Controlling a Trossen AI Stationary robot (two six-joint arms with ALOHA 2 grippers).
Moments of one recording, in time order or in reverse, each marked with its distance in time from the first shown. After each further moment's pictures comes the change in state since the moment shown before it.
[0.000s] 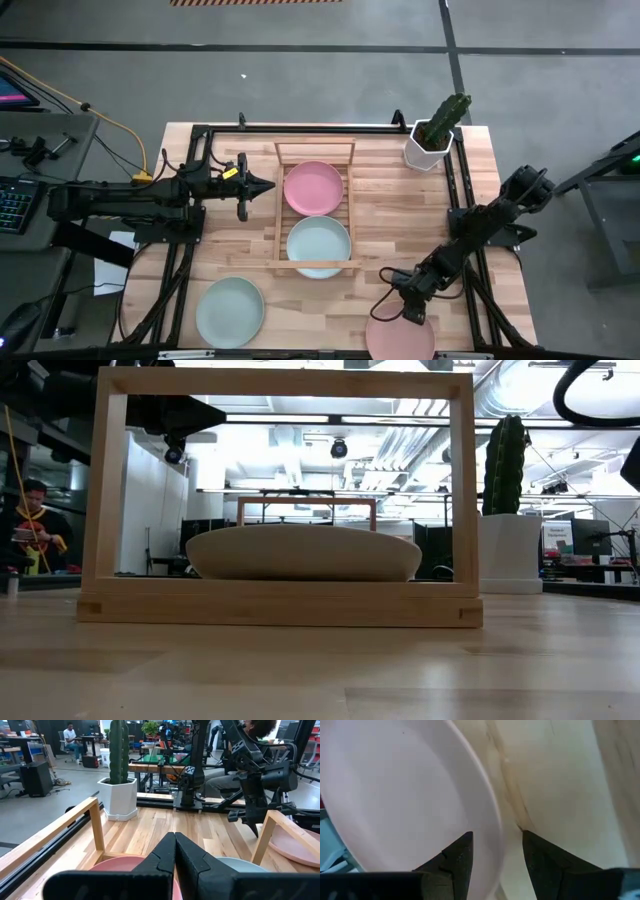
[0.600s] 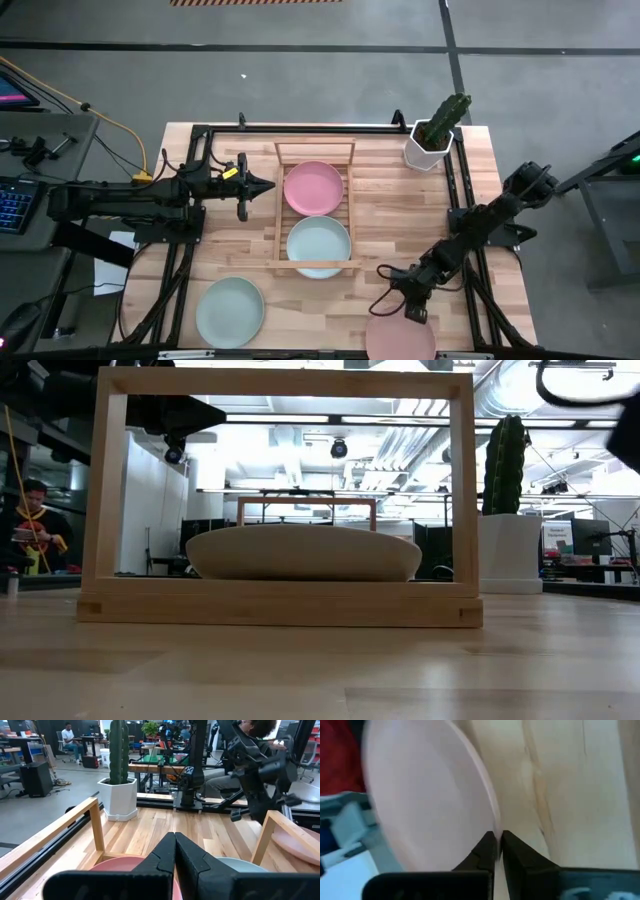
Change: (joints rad) left arm 0.000 0.000 0.000 0.001 0.000 0.000; right arm -0.053 -0.059 0.000 0.031 -0.065 -0.106
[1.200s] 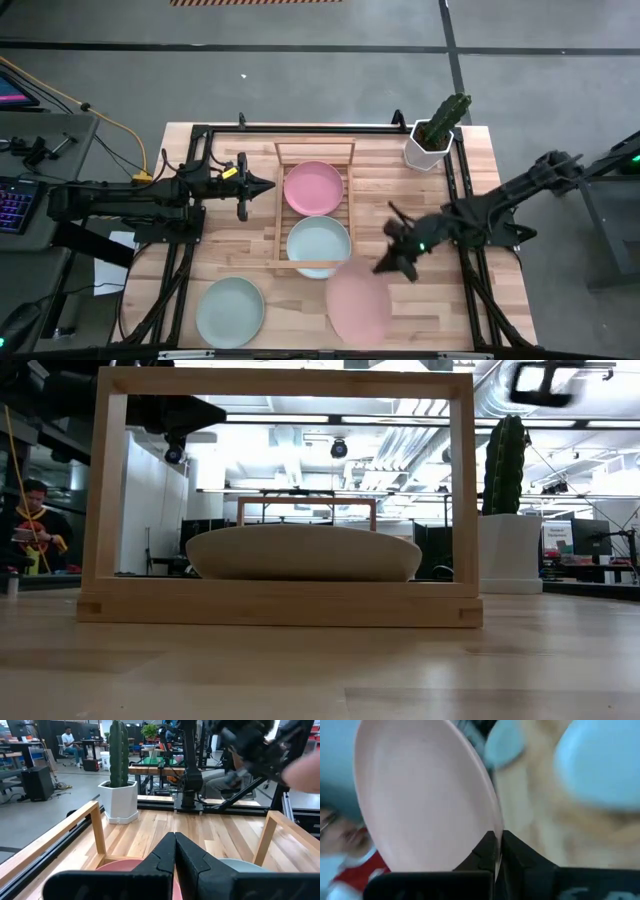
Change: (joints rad) left arm 0.000 0.000 0.000 0.010 0.000 0.018; right arm -0.267 -0.374 0.077 0.166 0.196 -0.110
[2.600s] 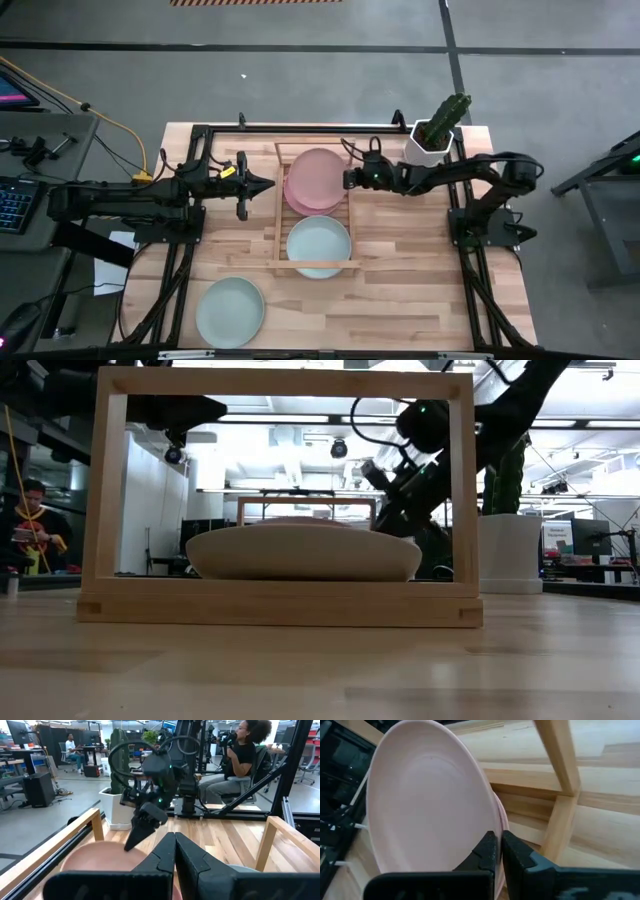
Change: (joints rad) left arm 0.000 -0.002 0.000 0.028 0.000 0.009; right arm -0.693 0.477 -0.061 0.341 0.328 -0.037
